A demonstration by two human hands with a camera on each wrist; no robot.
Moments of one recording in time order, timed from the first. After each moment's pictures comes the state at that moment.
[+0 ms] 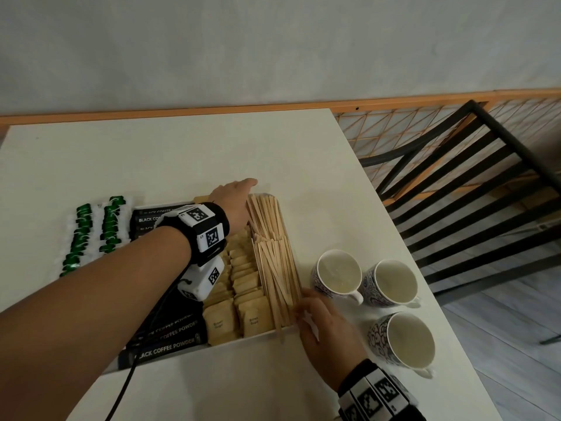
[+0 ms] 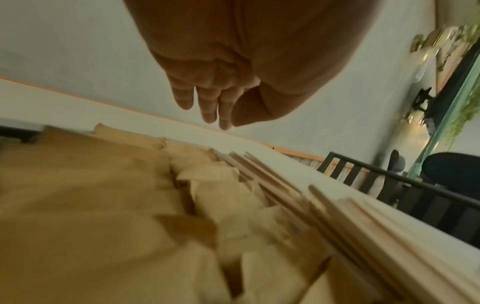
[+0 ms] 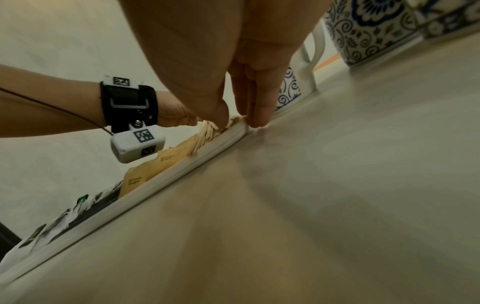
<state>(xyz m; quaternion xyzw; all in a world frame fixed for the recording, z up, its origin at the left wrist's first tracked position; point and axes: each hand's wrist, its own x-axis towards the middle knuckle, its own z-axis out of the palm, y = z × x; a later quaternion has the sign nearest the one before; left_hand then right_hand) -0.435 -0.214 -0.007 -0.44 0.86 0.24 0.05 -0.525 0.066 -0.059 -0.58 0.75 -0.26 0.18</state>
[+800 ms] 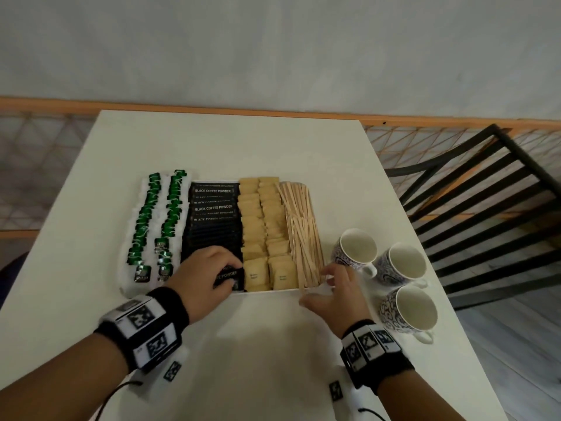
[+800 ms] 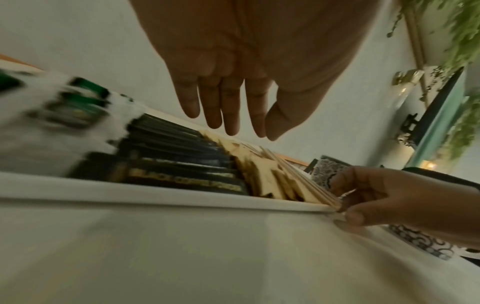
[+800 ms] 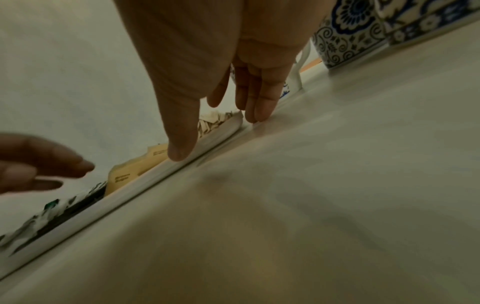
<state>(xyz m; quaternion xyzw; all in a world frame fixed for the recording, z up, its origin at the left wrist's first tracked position) -0.255 -0.055 -0.010 -0.40 0.86 0.29 -0.10 -0.504 0.068 -0.033 -0.45 0.81 -0.25 0.27</state>
